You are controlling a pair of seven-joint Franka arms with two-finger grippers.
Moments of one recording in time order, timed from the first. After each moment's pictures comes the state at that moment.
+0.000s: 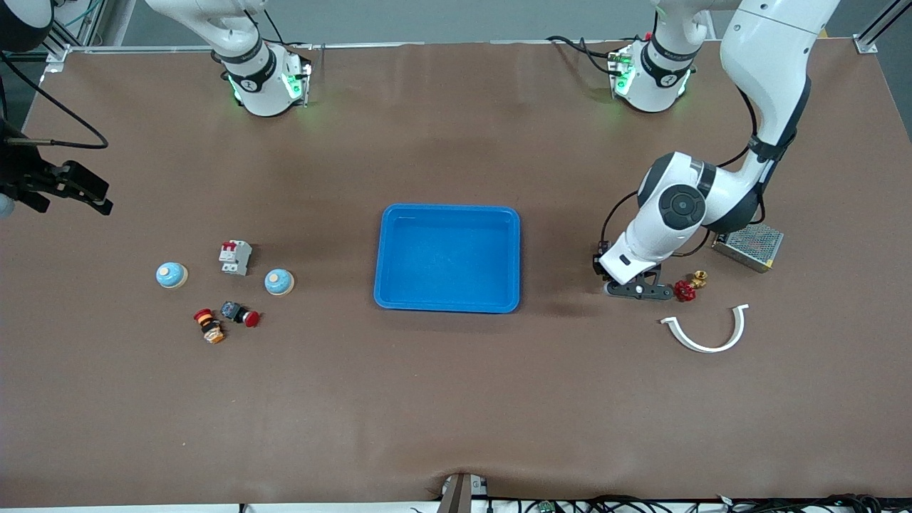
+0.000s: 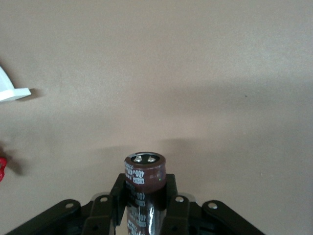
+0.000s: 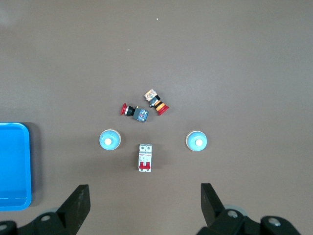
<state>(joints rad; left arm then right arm) 0.01 0.42 -0.33 -2.11 0.23 2.52 -0.35 -0.01 -0.06 -0.03 -1.70 -0.03 1.72 0.01</state>
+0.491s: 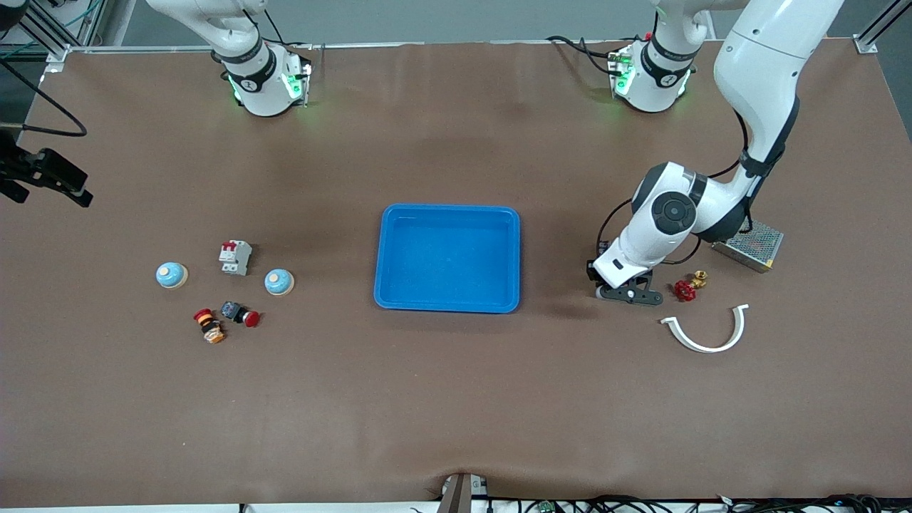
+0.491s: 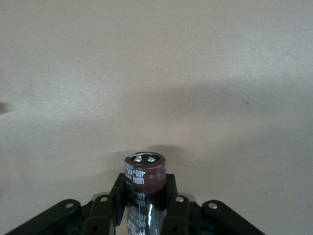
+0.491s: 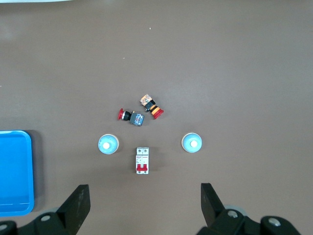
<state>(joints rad) 0.01 0.50 -0.33 -2.10 0.27 2.61 -0.35 -0.04 -0.10 -0.03 -1.70 -0.02 1.72 0.01</state>
